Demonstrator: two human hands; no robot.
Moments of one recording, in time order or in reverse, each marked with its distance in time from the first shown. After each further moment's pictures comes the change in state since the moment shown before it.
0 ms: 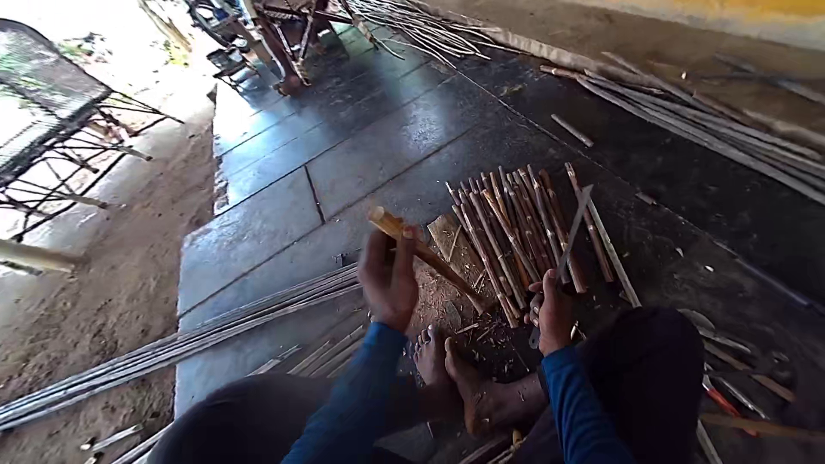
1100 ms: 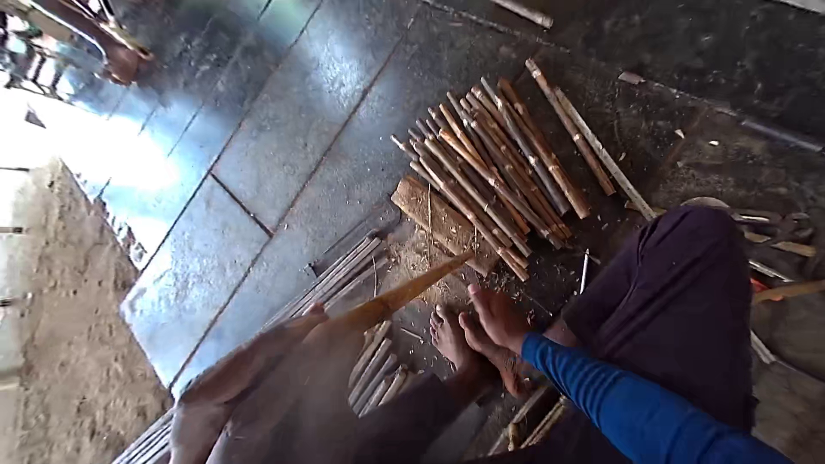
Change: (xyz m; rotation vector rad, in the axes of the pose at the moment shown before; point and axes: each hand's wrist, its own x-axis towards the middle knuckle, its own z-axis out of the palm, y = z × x) left_hand -0.014 0.035 -0.094 0.285 -0.199 0.508; right_hand -0.060 0.090 0.064 -0.853 -0.500 -0.211
